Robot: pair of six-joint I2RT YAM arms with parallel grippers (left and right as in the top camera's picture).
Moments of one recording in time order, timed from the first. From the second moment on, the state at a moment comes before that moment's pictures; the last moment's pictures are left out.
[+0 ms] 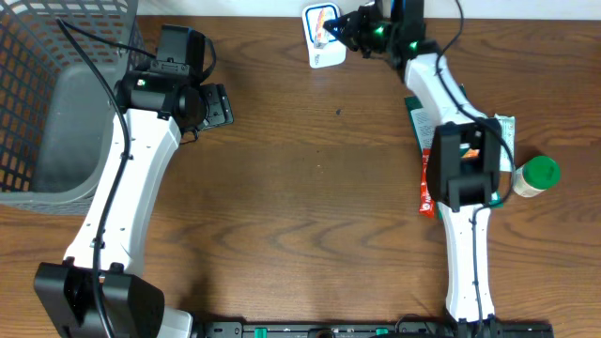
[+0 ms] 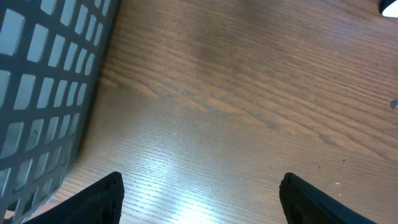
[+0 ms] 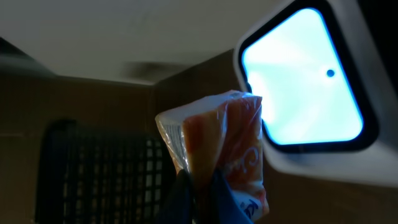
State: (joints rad) left arm -0.15 1.64 1.57 -1.08 -0.11 -0.38; right arm 0.17 2.55 2.23 -0.19 -0.83 0.92
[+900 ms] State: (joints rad) left arm -0.15 1.64 1.57 -1.08 -0.12 -0.38; right arm 0.08 2.03 2.02 -1.49 0.00 0.06
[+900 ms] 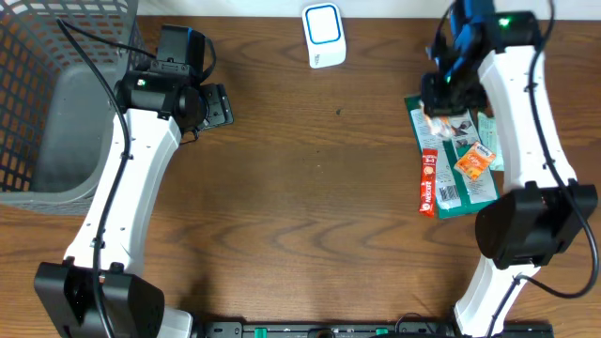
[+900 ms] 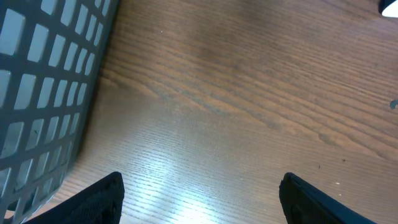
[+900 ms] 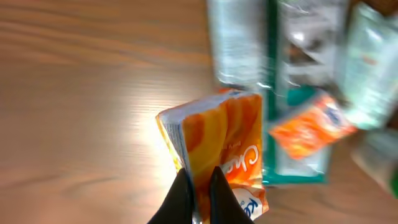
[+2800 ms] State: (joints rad) left arm -0.15 1.64 1.57 -1.08 -0.11 -0.38; right arm 0.04 2.03 1.62 -1.20 0.19 0.07
